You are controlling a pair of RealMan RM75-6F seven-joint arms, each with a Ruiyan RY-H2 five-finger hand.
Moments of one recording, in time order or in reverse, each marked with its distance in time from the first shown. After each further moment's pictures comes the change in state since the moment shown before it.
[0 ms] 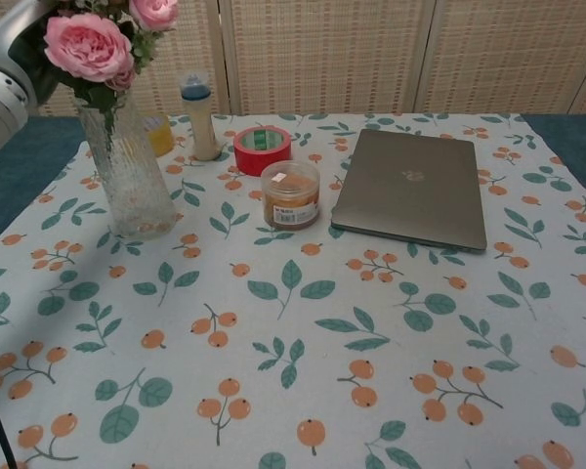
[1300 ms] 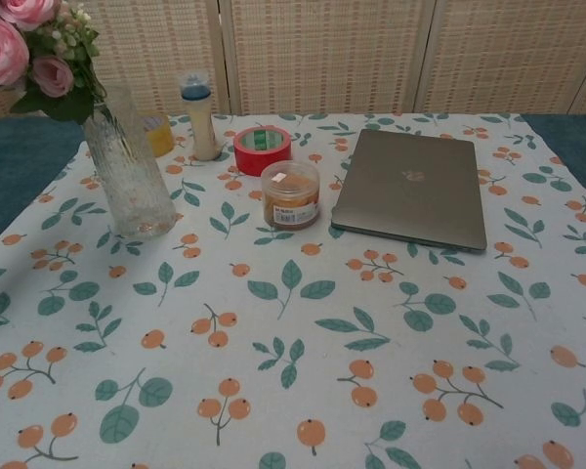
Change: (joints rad) left arm 0.207 0.230 0.097 -0.231 0.026 0.074 0.191; right arm -0.009 0.012 -0.017 -0.012 -0.043 0.018 0.016
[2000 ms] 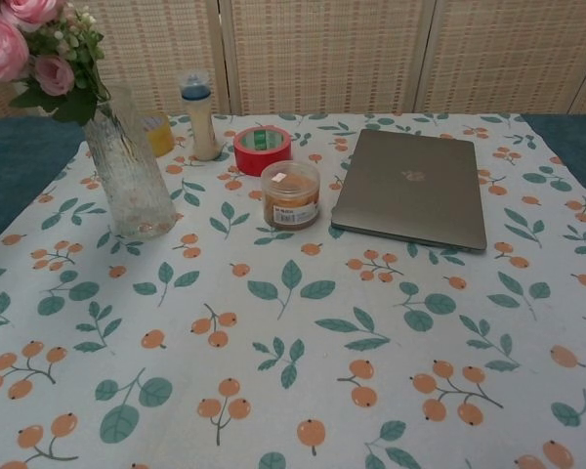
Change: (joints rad) left arm 0.214 0.121 0.176 -0.053 0.068 0.123 0.365; right arm -0.005 -0.001 -0.008 -0.010 -0.007 -0.002 -0.027
